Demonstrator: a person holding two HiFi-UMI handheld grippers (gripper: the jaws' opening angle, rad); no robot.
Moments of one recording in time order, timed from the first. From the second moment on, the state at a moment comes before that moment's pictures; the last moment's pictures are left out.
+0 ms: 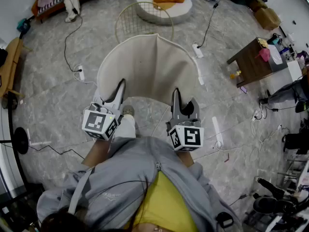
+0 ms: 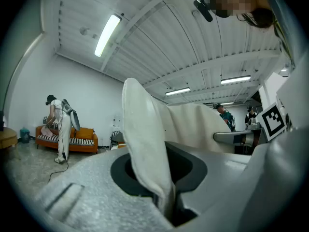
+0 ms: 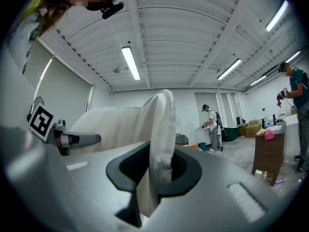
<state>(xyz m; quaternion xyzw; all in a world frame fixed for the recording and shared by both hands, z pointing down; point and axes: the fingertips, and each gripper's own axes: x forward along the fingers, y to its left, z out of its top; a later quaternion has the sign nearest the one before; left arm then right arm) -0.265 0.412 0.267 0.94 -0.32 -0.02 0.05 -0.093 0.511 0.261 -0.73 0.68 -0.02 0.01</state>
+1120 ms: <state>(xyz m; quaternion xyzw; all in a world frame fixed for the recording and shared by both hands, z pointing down) -0.218 0.115 0.286 0.96 -0.26 -0.02 0.07 -0.053 0.230 0.277 -0.76 0.65 -0.02 0.01</state>
